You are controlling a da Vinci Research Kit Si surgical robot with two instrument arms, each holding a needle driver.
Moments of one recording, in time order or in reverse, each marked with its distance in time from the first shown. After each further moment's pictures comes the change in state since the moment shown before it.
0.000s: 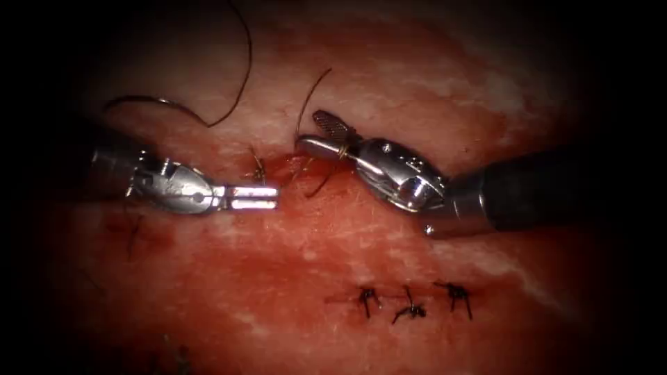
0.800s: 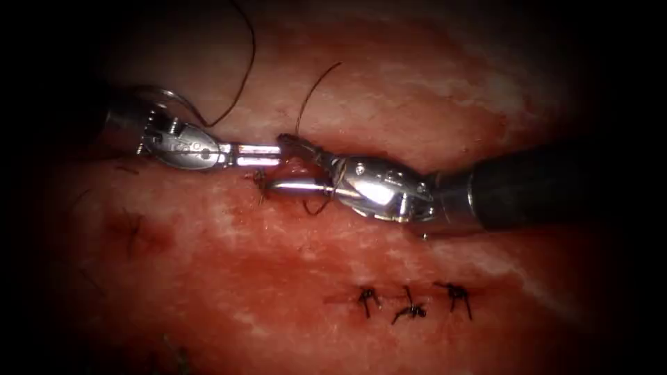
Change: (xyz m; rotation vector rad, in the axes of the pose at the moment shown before) right arm 0.001 -0.007 0.001 0.408 0.008 -0.210; left arm -0.005 -0.006 0.001 0.018 -0.006 0.032
